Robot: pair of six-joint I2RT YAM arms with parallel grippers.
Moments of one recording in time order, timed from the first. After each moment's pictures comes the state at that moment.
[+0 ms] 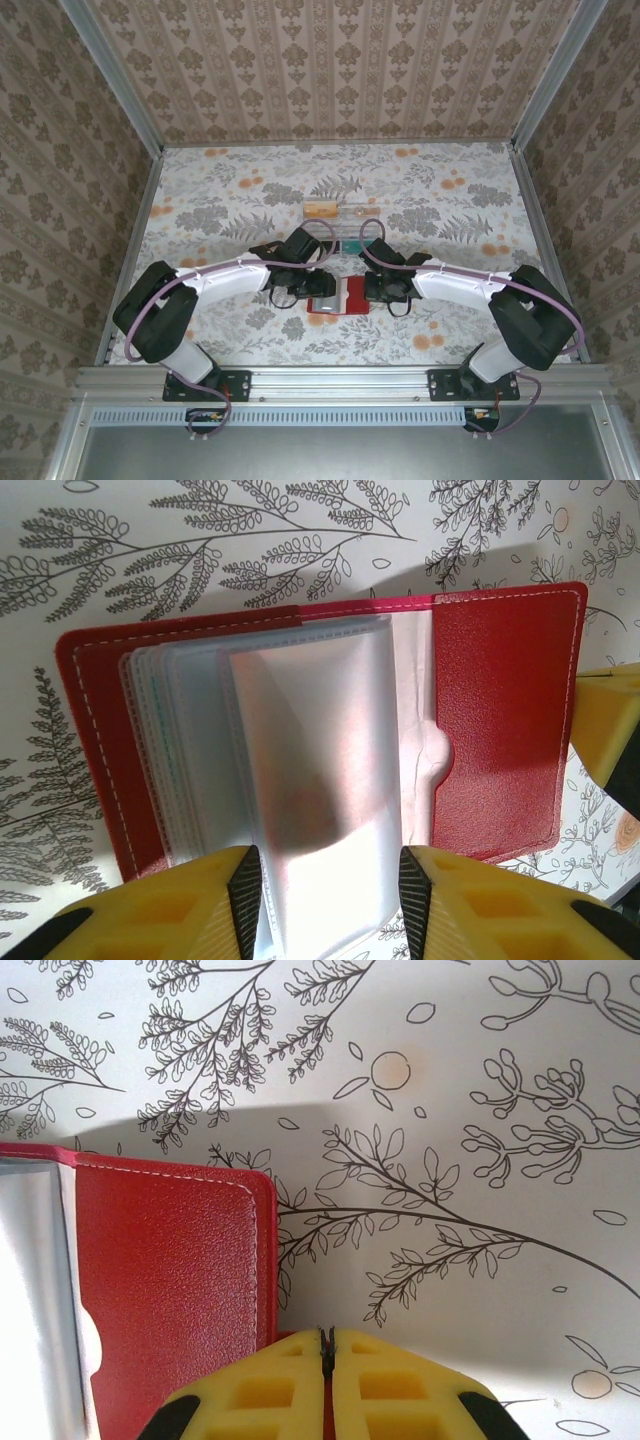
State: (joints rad) left arm -0.83 1.57 0.86 -0.40 0.31 -0.71; right arm 0.71 1.51 0.78 -0.48 0.04 0.81
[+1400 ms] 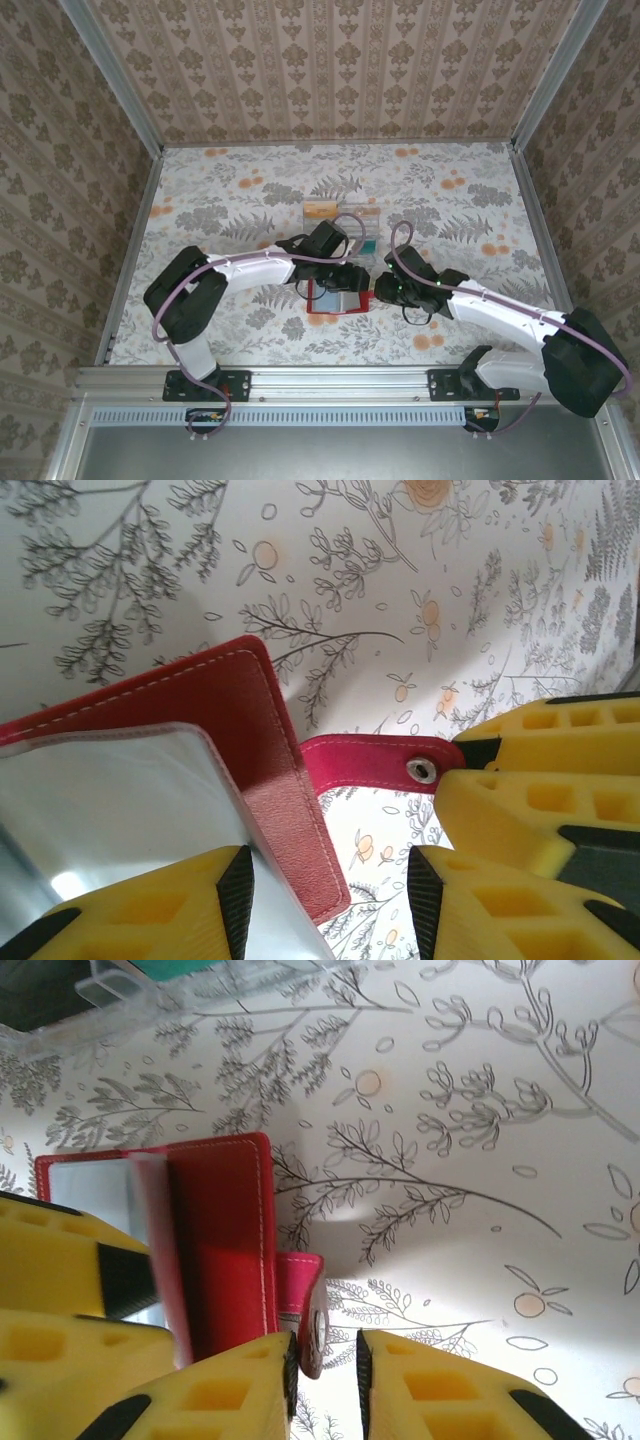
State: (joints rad) left arm -0.90 1.74 1.01 -0.23 0.49 -0.70; right arm 0.67 1.19 0.59 -0.40 0.00 0.87
